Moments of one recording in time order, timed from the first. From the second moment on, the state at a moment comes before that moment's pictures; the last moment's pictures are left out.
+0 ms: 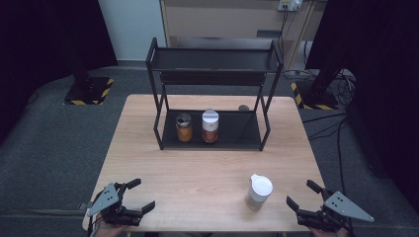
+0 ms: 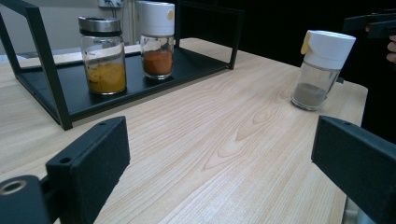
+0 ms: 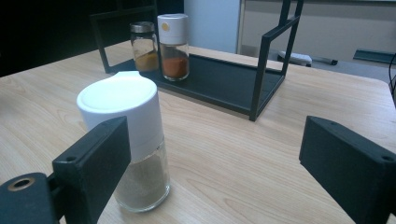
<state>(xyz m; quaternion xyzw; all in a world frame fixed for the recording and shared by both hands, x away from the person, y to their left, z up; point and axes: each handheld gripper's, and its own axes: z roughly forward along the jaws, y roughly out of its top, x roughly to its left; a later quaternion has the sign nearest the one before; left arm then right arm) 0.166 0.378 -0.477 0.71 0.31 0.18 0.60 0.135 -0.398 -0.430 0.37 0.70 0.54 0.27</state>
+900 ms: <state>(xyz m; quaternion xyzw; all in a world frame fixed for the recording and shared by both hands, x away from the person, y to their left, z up) 0.165 0.377 -0.477 0.71 0.31 0.18 0.60 0.135 -0.399 -0.429 0.37 0.70 0.55 0.27</state>
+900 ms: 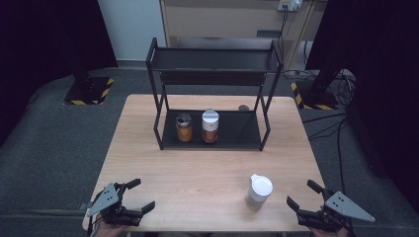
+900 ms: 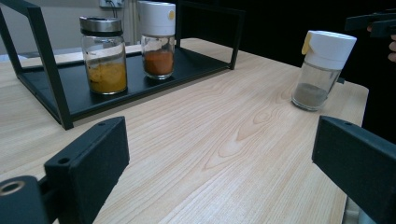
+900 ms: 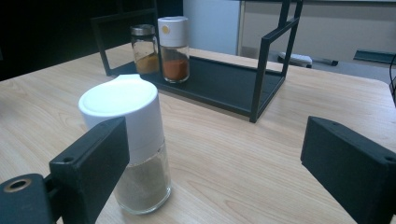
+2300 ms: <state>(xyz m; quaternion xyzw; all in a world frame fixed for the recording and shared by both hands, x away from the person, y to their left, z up) 0.165 0.377 -0.477 0.71 0.31 0.18 0.61 0.181 -0.336 -0.402 0.33 0.75 0.53 0.21</state>
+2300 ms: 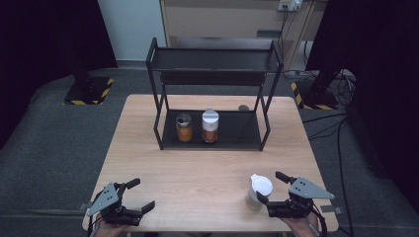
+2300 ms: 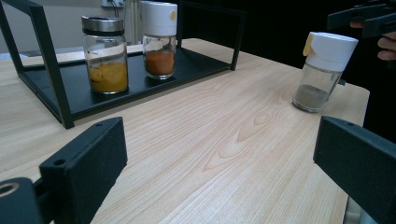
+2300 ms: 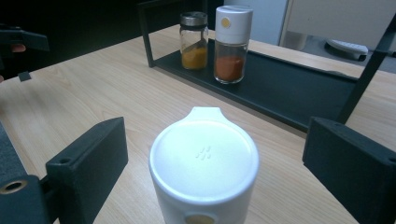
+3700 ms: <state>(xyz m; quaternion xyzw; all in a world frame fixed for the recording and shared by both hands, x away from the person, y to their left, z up) 0.165 0.377 -0.477 0.71 0.31 0.18 0.61 0.189 -0.309 -0.425 0.34 0.77 0.50 0.21</state>
